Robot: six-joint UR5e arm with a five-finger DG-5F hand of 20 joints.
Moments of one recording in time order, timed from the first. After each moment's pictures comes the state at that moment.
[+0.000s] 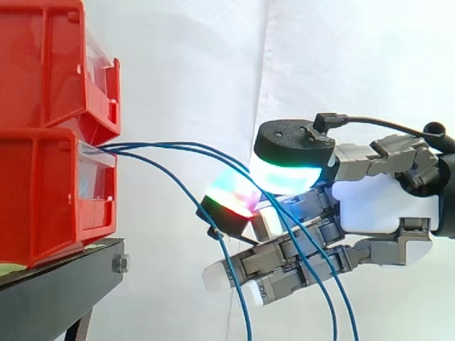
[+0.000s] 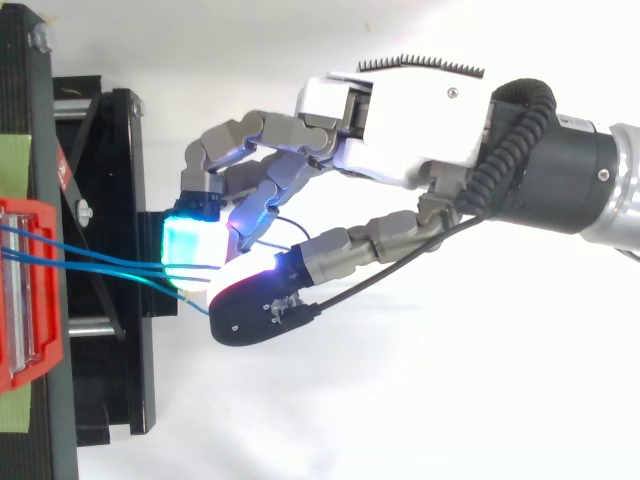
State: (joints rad) arm 0.12 -2.27 -1.27 -2.72 -1.26 -0.06
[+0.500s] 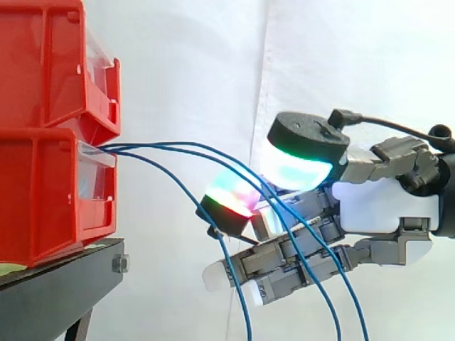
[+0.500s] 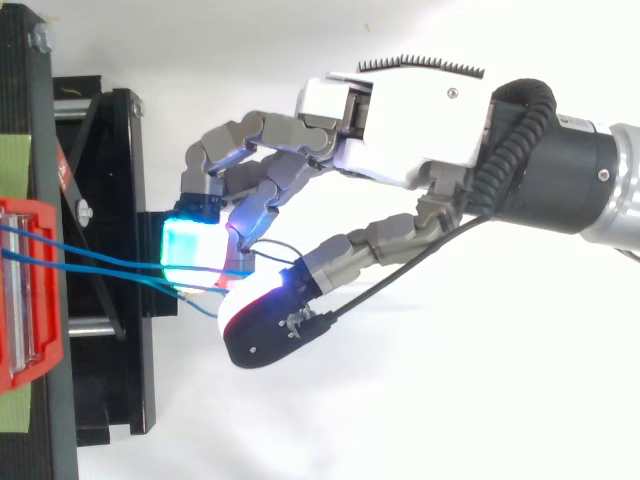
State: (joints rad) arm 0.12 -2.27 -1.27 -2.72 -1.26 -0.06
